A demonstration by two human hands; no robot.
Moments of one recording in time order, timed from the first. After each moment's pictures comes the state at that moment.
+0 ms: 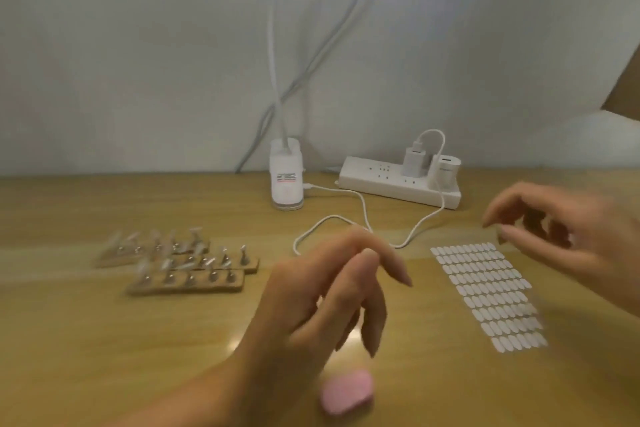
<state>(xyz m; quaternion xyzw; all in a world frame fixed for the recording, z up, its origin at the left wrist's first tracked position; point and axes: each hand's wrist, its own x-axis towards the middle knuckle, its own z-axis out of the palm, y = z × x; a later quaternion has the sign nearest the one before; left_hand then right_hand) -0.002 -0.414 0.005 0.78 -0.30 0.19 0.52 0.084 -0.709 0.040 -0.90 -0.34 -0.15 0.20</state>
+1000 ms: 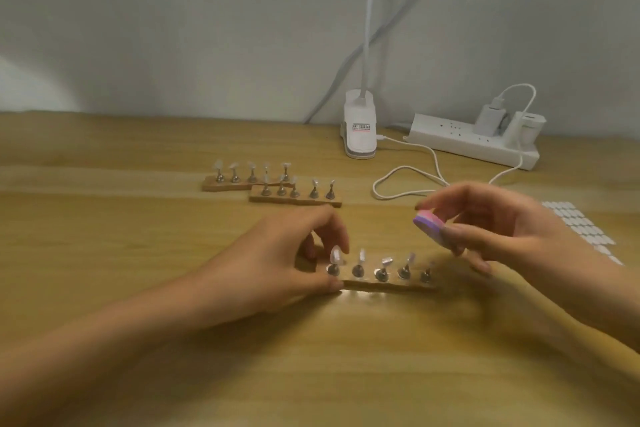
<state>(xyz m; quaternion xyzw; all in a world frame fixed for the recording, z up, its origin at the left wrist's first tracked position) -0.047 -0.306 -0.024 0.91 -0.13 0.02 0.39 0.021 -0.571 0.007 -0.79 -0.30 0.14 0.52</state>
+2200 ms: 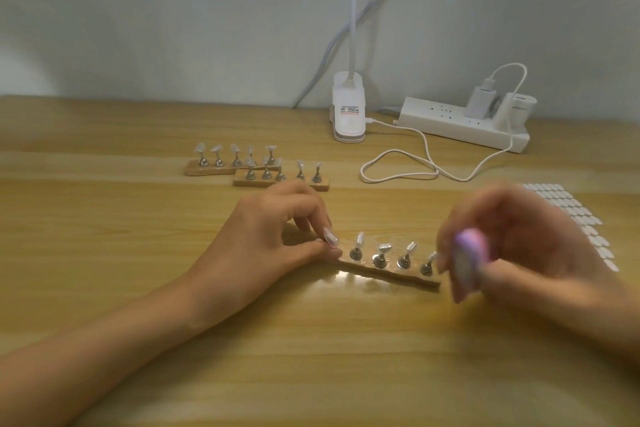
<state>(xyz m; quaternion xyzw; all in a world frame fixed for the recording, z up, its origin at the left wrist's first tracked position) -0.053 -0.322 -0.030 0.89 -0.13 0.14 0.42 0.009 -0.598 -0.019 -0.66 -0.47 0.10 0.57</state>
